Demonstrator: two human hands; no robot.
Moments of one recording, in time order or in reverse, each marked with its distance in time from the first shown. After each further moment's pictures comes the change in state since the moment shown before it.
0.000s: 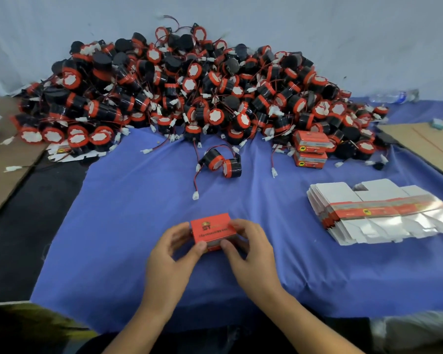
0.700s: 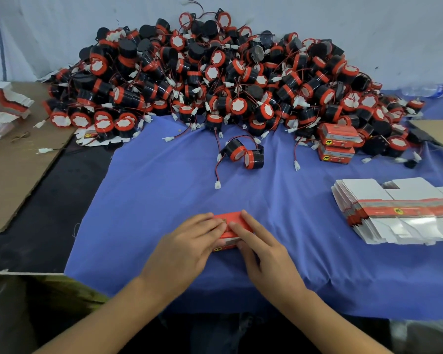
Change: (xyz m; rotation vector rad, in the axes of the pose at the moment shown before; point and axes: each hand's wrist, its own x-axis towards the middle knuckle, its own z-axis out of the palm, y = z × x) left_hand 0.014 0.013 -0.041 0.933 -0.308 0.806; right_hand -0.012 0.007 -0.004 -0.337 -0.238 -0.295
